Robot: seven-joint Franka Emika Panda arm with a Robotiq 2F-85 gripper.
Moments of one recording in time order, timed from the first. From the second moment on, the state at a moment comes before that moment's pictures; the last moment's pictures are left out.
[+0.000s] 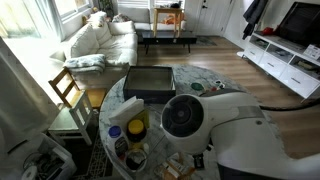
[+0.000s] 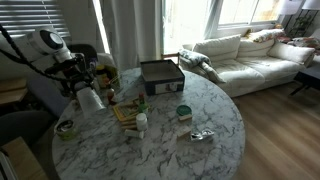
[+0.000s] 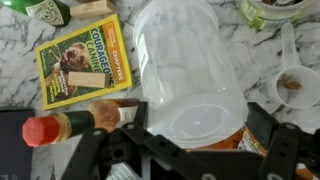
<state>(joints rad) 0.27 0.17 0.25 -2.26 -0.58 2.13 0.01</state>
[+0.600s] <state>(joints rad) 0.29 0.27 0.23 -2.15 -0.63 2.13 0.18</state>
